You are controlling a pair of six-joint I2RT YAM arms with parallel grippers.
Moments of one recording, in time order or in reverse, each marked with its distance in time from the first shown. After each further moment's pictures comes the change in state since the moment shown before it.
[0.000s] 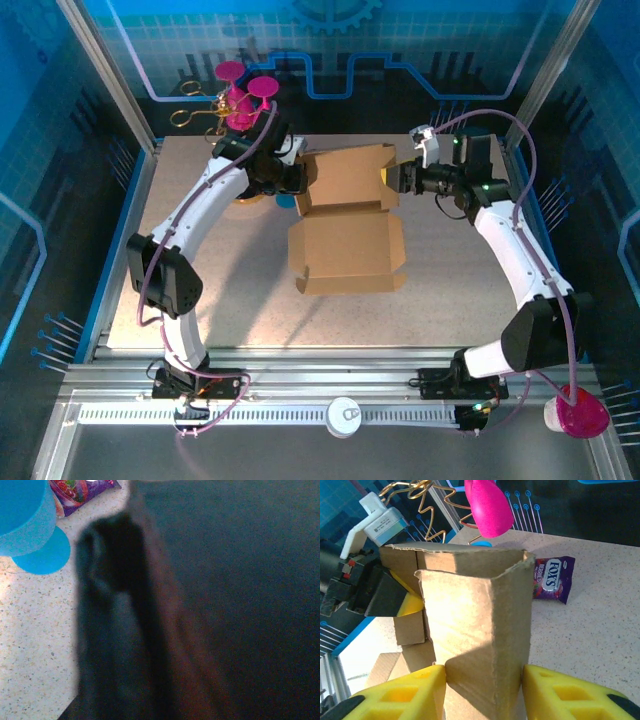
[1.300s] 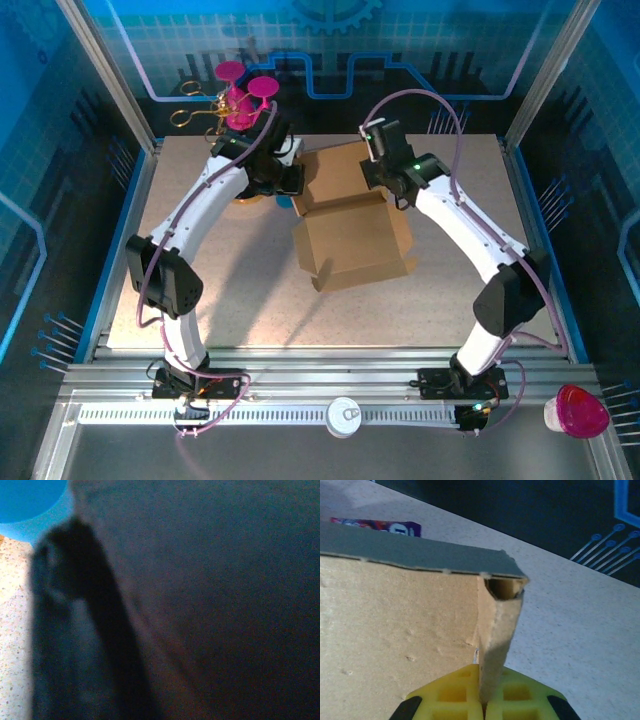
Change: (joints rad) left arm -0.014 0.000 0.046 -0.080 -0.061 -0.006; right arm 0.382 0.280 0.385 -0.326 1.112 -0.061
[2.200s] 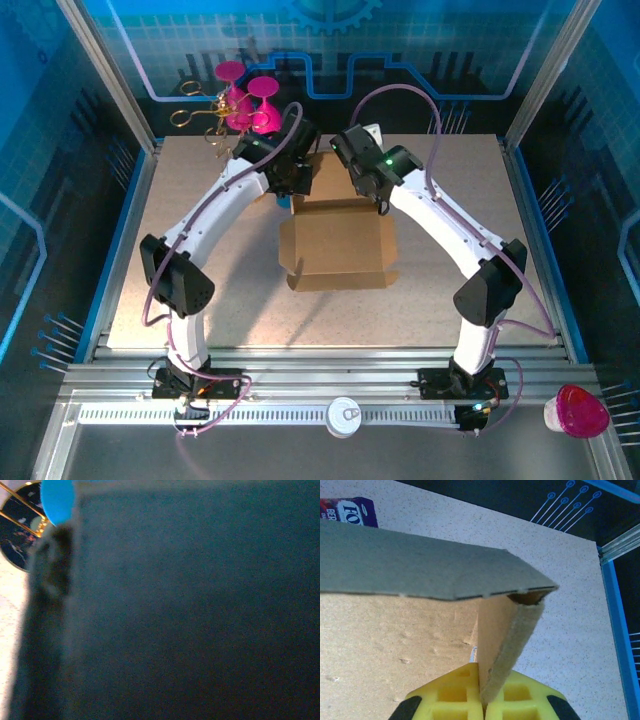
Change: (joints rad) left arm -0.137 0.054 0.111 -0.100 -0.436 -0.106; right arm 0.127 0.115 0.211 -0.337 0.263 0.293
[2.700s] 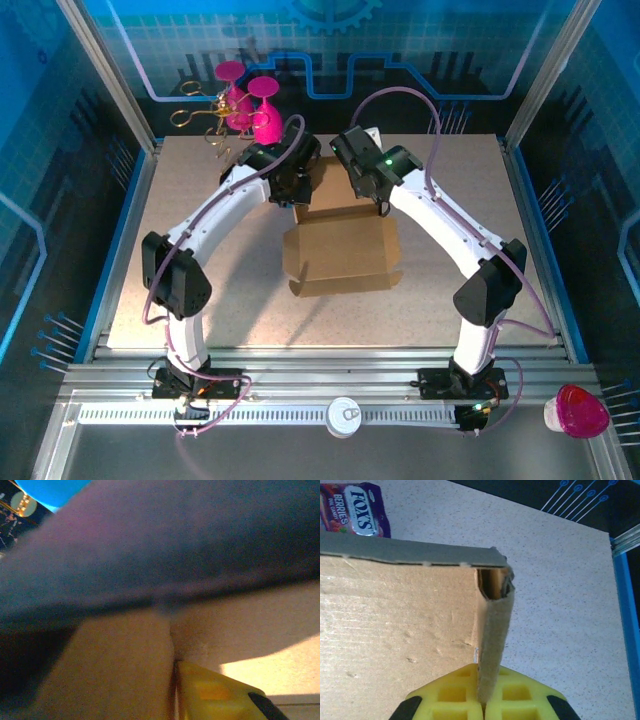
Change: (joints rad) left arm 0.024 -0.028 -0.171 0.114 0.066 -0.024; right arm 0.000 0.000 -0.001 -0.023 -0.056 0.006
